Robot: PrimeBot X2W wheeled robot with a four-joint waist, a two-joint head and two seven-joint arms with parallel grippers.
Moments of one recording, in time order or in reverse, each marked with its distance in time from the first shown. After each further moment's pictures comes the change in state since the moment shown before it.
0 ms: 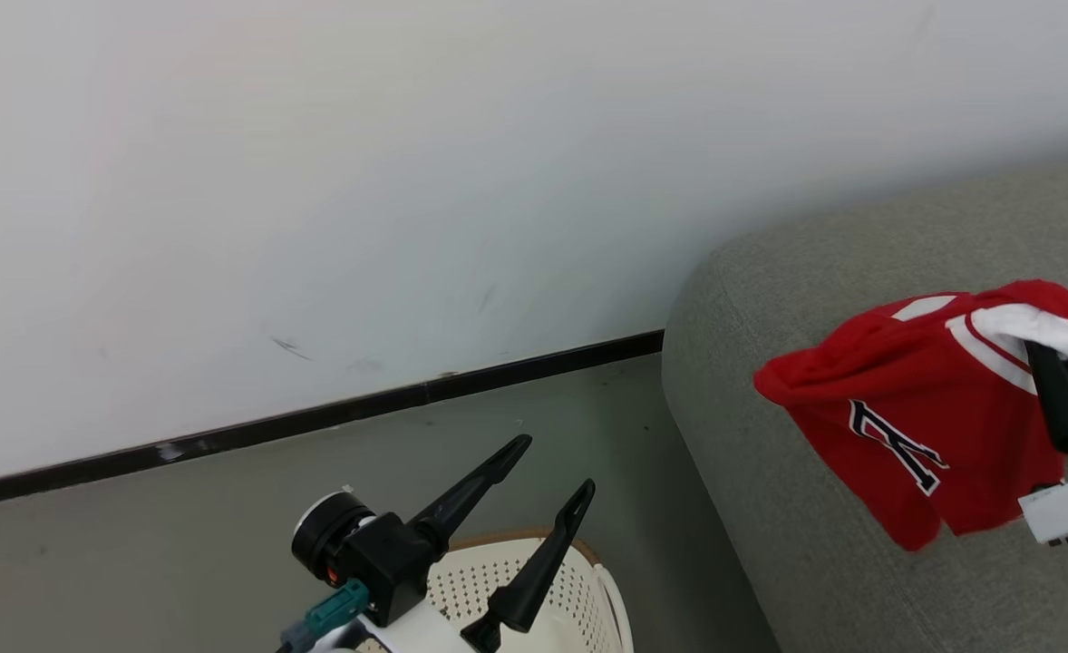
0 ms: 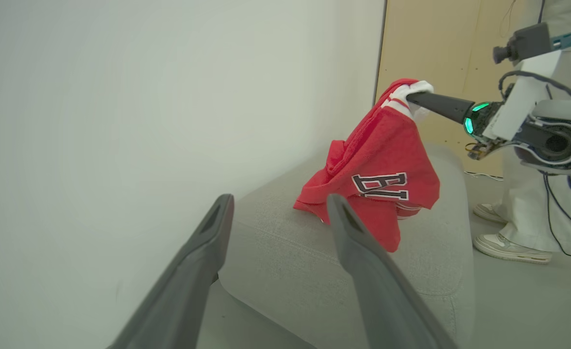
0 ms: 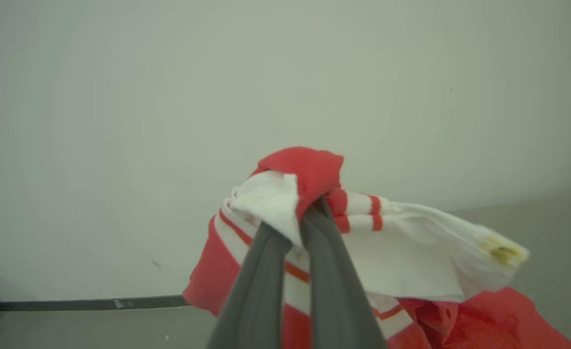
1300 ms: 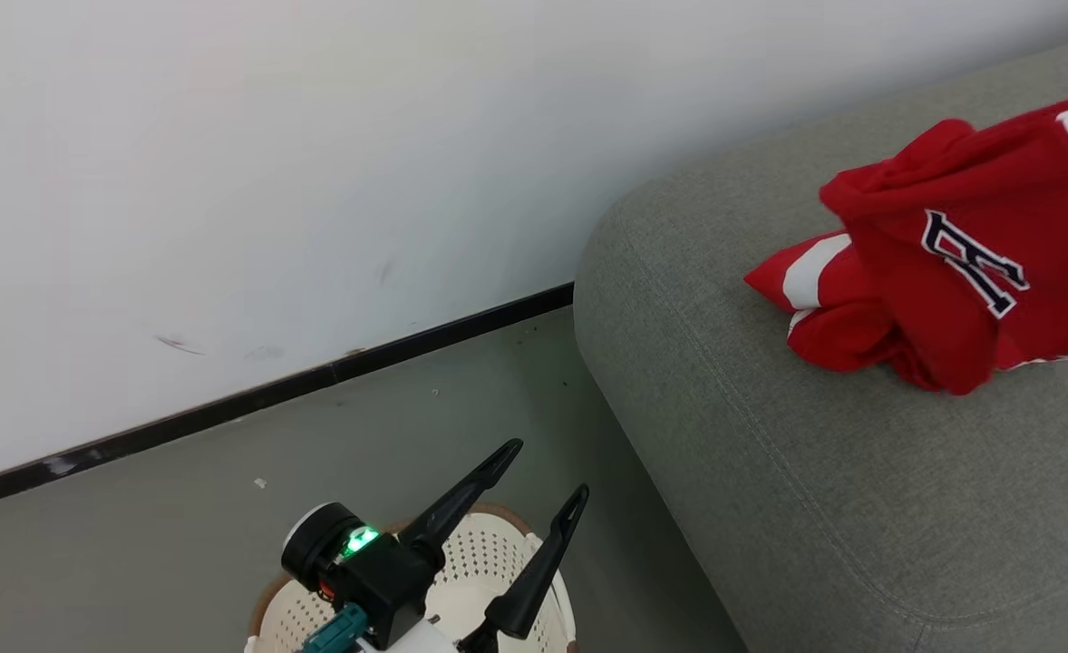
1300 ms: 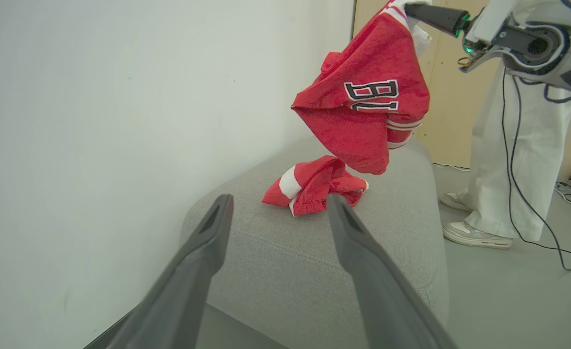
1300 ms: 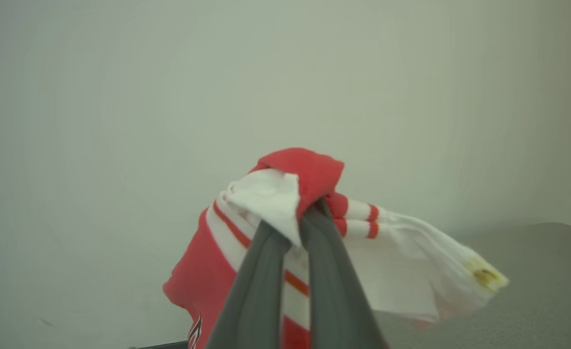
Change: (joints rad) left arm 0.033 0.001 -0.007 -0.031 0.054 0.043 -0.029; right arm -0.304 -0.070 -0.052 0.094 -0.016 0.000 0.100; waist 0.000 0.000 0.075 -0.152
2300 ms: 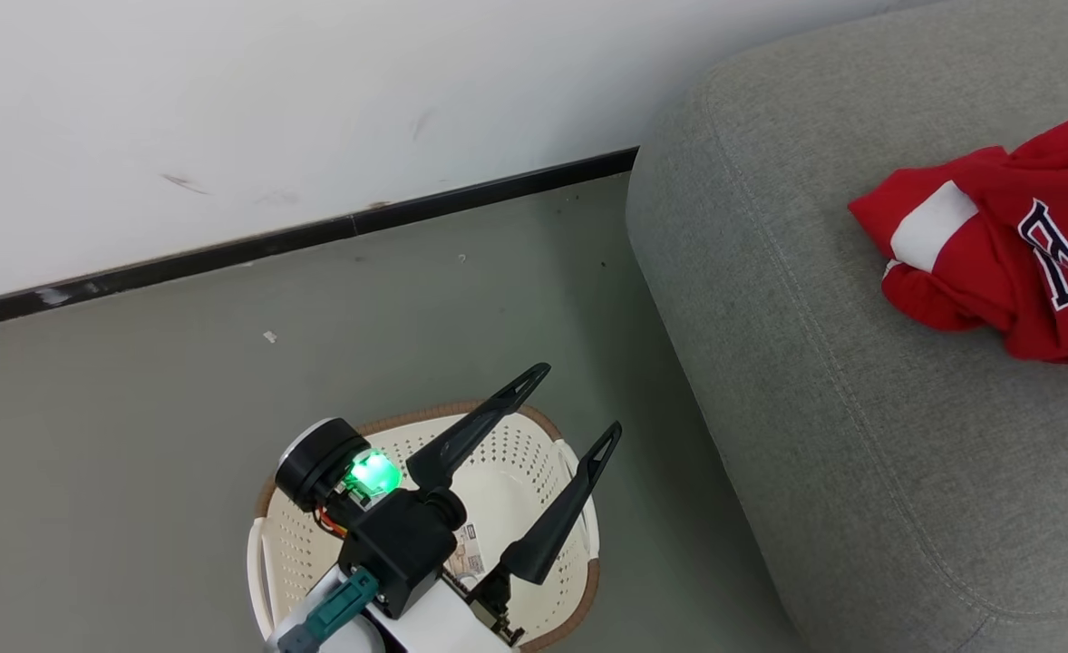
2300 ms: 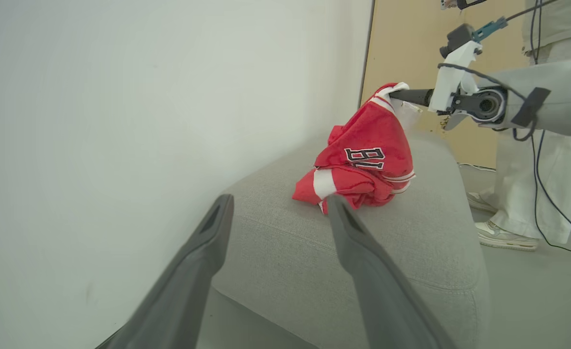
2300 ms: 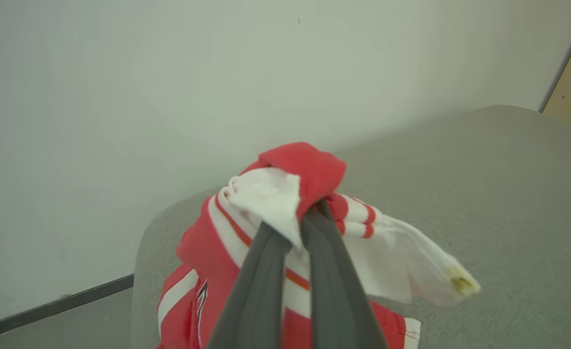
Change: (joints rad) left arm -0.110 0.038 -0.015 -0.148 0.073 0.008 0.072; right arm -0.131 0.020 -0.106 0.430 -0.068 0.000 -0.062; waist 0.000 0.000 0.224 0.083
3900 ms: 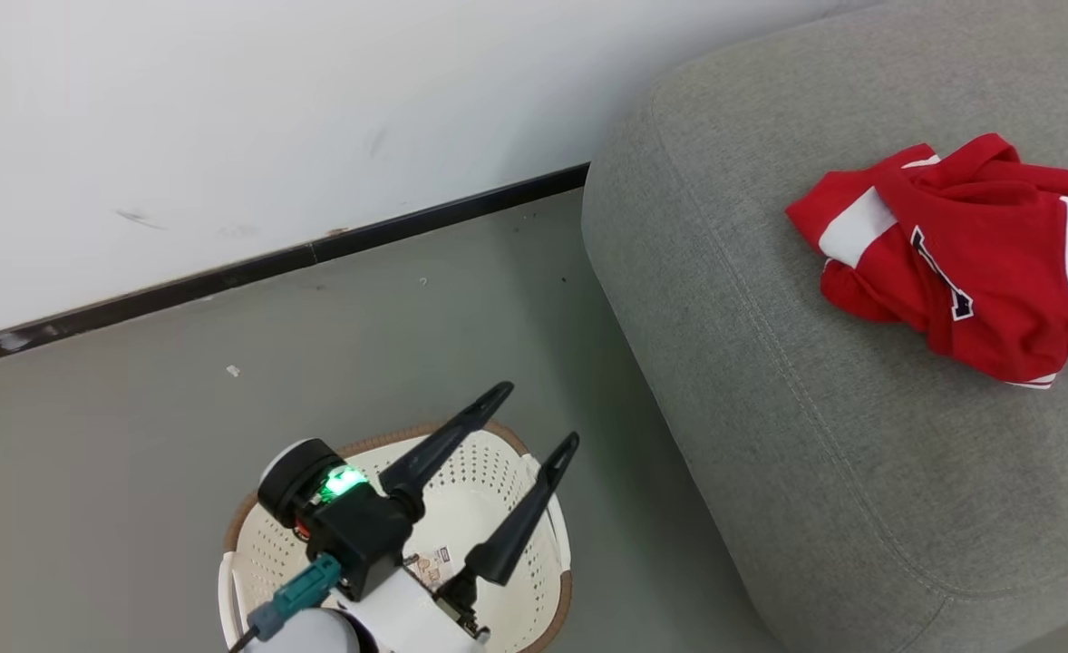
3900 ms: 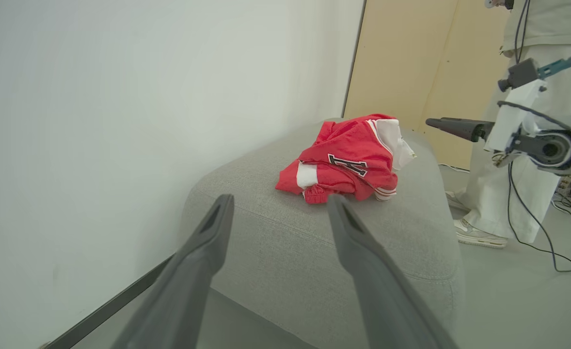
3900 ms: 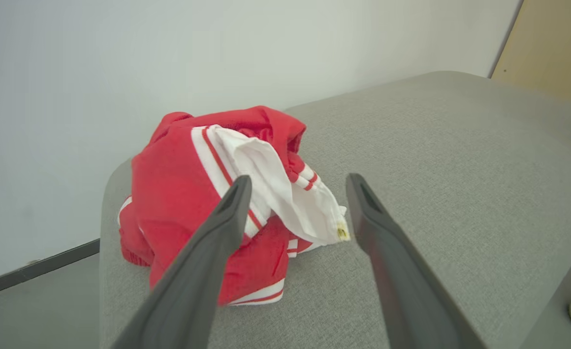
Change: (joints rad) left arm 0.011 0.011 0.014 0.115 -0.076 -0.052 -0.063; right arm 0.365 0.124 -0.228 -0.185 -0.130 0.000 -0.035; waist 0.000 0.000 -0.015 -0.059
